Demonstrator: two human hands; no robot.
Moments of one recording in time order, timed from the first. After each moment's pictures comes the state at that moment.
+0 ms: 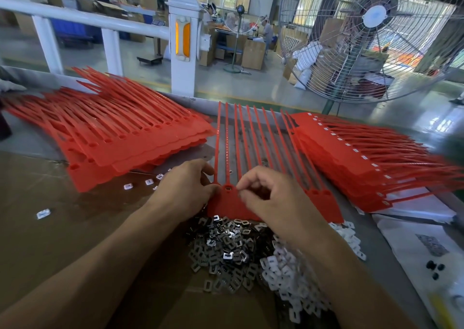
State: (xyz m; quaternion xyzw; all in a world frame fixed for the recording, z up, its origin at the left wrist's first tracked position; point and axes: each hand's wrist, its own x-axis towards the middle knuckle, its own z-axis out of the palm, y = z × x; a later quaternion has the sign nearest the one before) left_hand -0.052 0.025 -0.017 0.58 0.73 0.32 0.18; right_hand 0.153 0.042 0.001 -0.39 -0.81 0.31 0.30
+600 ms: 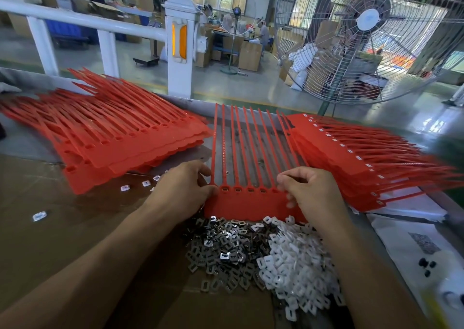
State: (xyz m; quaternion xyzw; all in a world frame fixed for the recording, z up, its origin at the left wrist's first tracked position) left_hand -0.051 0.022 -0.014 0.59 0.72 0.31 0.18; right_hand 0.195 0.080 -0.003 -0.56 -0.67 0.31 0.39
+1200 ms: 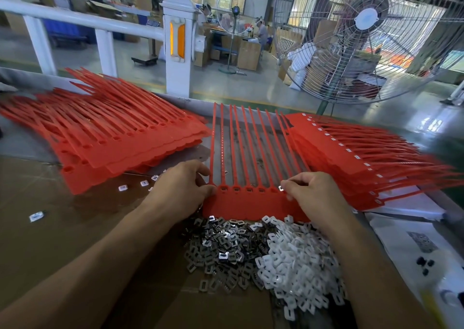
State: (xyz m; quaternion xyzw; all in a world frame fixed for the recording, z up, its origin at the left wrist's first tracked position) left_hand -0.051 0.022 -0.013 0.59 0.72 0.32 0.18; right_hand 0.207 0.084 -0.001 -0.61 -0.68 0.26 0.30
